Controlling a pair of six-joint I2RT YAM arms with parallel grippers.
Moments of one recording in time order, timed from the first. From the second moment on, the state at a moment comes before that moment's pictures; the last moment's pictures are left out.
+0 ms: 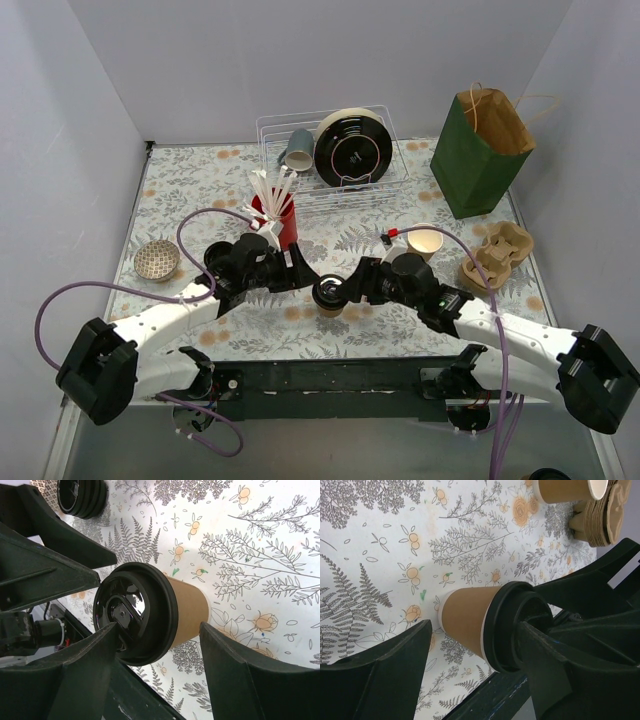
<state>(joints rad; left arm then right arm) -0.64 1.14 0.55 0.01 0.25 -0.80 0.86 1.02 0.43 0.12 -0.07 0.82</state>
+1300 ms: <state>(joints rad) -0.65 1.03 0.38 0.11 0.33 -0.97 0.86 1.18 0.56 0.09 -0.13 0.65</state>
